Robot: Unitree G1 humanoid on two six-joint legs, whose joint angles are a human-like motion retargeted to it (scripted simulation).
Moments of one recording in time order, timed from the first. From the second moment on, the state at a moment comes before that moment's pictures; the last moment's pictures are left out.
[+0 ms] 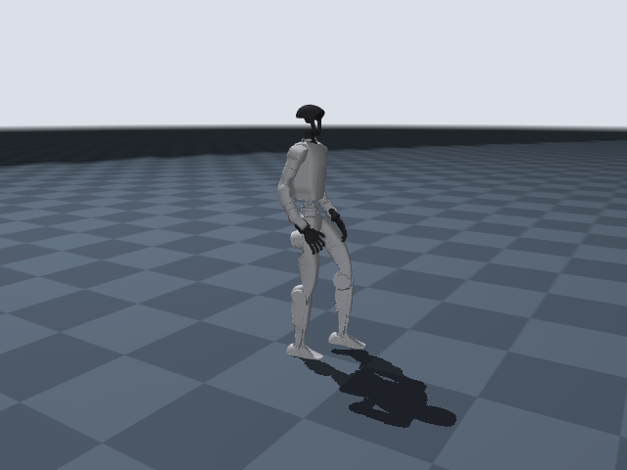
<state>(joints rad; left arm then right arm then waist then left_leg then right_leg) 0.29 0.12 -0.11 0.69 0.85 -0.34 -0.05 0.35 -0.15 -0.02 0.73 -0.72 -0.41 0.22 -0.03 -0.04 -0.06 -0.51 0.01 0.29 0.45 0.13 0.08 -0.01 0.07 0.07 0.04 -0.01 -0.11</state>
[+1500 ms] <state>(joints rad) 0.24 0.08 -0.02 0.82 0.86 -0.22 -0.37 0.30 -0.19 -0.03 0.80 -0.79 -0.33 0.25 -0.02 0.11 -0.11 -0.30 0.03 0.34 0.19 -0.13 0.26 -0.09 0.18 -0.07 0.70 0.36 0.24</state>
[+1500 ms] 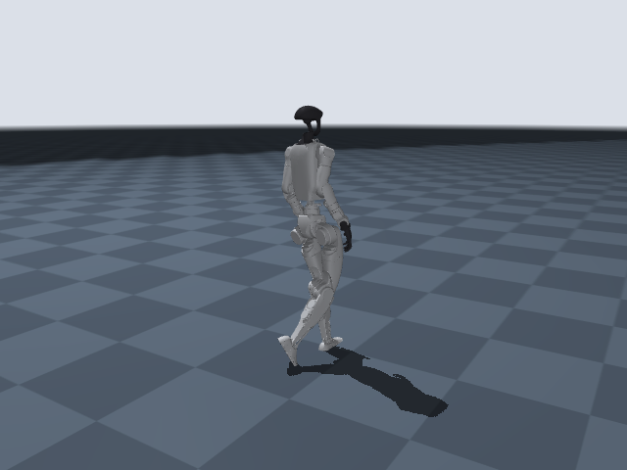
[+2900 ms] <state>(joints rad) 0.26 0.14 -0.13 0.77 0.93 -0.27 -0.24 0.41 -0.08 -0.05 0.63 -0.55 -0.54 0.00 -0.22 0.11 0.00 -0.16 -0.03 0.13 0.28 -0.22 0.12 -0.48 0.13 0.02 0.57 0.08 0.09</state>
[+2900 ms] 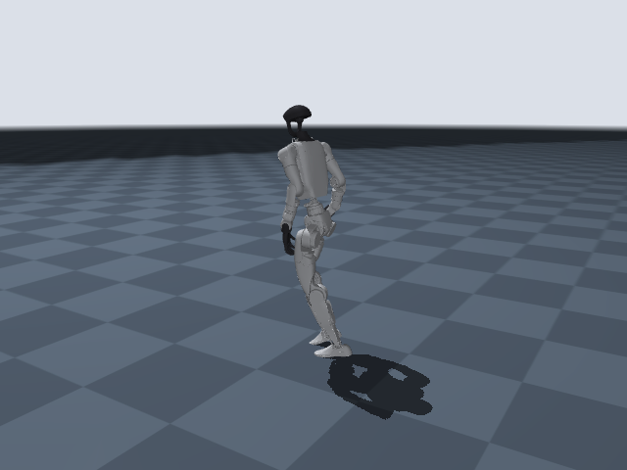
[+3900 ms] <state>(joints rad) 0.29 0.11 -0.18 0.83 0.82 -0.29 -0.20 0.37 -0.16 -0.07 0.59 -0.59 -0.50 0.09 -0.34 0.11 -0.04 0.10 -0.10 0.07 0.36 0.51 -0.26 -0.45 0.02 -0.11 0.17 0.09 -0.15</state>
